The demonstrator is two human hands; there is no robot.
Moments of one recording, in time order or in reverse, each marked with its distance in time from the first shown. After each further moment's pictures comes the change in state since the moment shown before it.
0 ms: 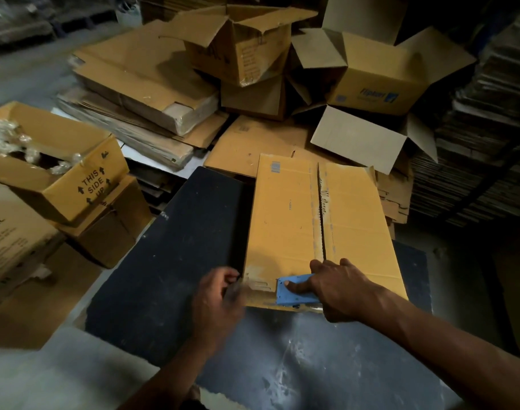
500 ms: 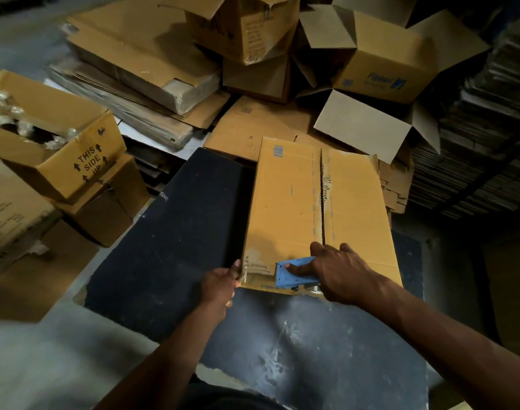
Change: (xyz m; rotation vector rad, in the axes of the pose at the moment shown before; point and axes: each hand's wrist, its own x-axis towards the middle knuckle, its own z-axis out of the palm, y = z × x) left_hand 0.011 -0.002 0.021 -0.421 -0.213 -1.035; right_hand 0.005 0.005 0.010 0.007 0.077 0.017
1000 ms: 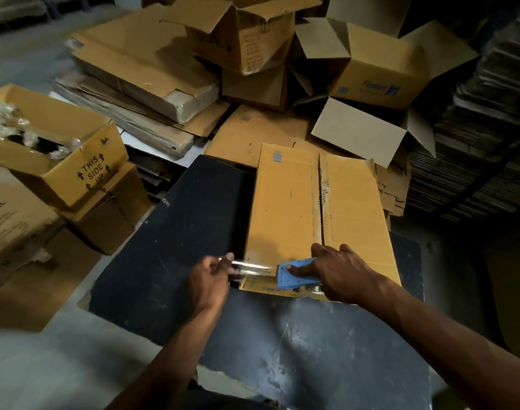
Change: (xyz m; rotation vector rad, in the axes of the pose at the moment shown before) left_hand -0.017 0.017 -0.019 0.094 0.203 0.394; right_hand -0.006 0.001 -0.001 0.020 0.028 0.006
